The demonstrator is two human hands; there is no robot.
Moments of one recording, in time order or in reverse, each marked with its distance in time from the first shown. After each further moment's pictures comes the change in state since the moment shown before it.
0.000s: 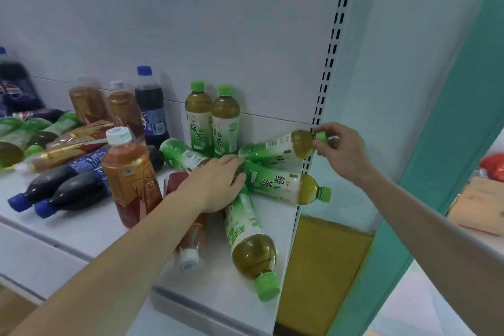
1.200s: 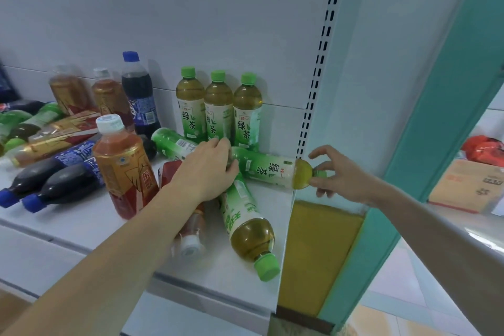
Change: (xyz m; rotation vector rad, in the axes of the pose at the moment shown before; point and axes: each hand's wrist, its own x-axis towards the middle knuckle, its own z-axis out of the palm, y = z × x) left_hand -0.005 -0.003 0.000 -0.052 0.140 -0.020; right_hand -0.069 -0.003 -0.011 -0.032 -0.492 0.271
